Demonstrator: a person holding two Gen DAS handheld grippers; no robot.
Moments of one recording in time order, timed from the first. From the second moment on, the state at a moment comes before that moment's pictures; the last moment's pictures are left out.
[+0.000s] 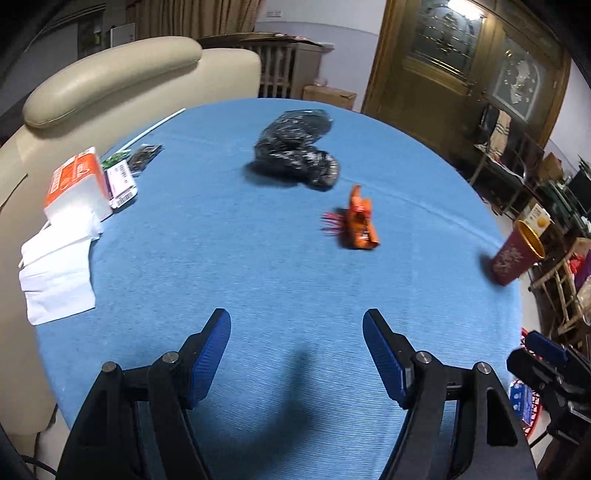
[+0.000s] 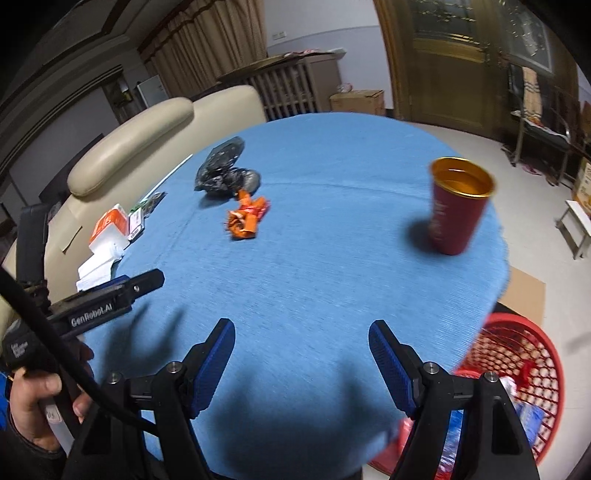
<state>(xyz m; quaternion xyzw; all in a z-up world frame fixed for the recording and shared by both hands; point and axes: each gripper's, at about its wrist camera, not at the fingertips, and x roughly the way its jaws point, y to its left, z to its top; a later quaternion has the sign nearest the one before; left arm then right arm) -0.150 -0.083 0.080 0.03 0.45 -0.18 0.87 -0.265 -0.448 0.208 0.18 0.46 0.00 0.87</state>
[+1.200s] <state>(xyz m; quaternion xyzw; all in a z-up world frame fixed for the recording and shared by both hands) 0.022 -0.140 0.082 0.00 0.44 -0.20 0.88 -0.084 -0.411 0.147 0.15 0.50 0.02 0.85</state>
